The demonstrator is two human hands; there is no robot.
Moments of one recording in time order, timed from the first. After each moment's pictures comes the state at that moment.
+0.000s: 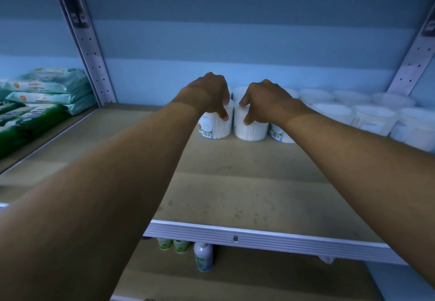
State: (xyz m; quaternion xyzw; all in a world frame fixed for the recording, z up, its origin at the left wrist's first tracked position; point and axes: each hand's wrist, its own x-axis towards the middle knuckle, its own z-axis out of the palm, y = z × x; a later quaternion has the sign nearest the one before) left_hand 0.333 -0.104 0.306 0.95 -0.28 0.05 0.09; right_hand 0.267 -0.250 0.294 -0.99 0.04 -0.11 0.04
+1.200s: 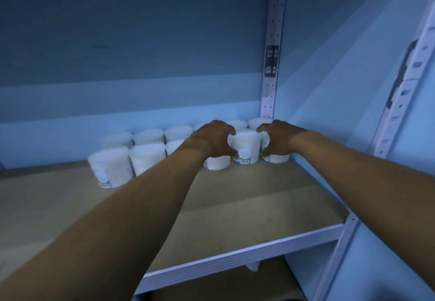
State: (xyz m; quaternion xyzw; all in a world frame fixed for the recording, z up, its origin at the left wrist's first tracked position) left_hand 0.217 -0.324 0.317 0.88 -0.47 0.03 0.10; right_hand 0.112 -0.504 0.316 -0.98 0.22 0.01 0.02
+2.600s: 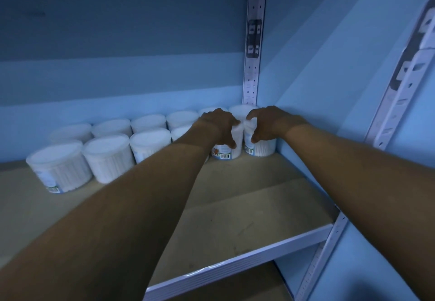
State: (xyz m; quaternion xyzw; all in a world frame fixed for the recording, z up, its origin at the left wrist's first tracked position) left_hand 0.218 -0.411 0.302 0.87 -0.49 0.03 0.00; right_hand 0.146 -0.560 0.293 -0.96 0.26 0.01 0.00
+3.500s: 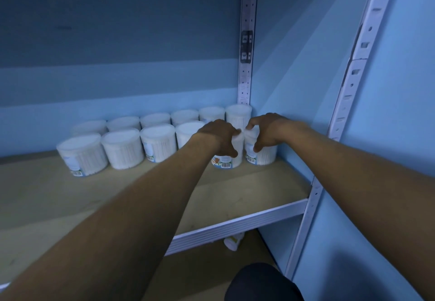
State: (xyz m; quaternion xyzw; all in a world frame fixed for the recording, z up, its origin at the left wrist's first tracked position) left_hand 0.147 -0.361 0.303 0.87 -0.49 -0.01 0.01; right_hand 0.073 -0.517 0.307 -0.96 0.26 0.04 0.01
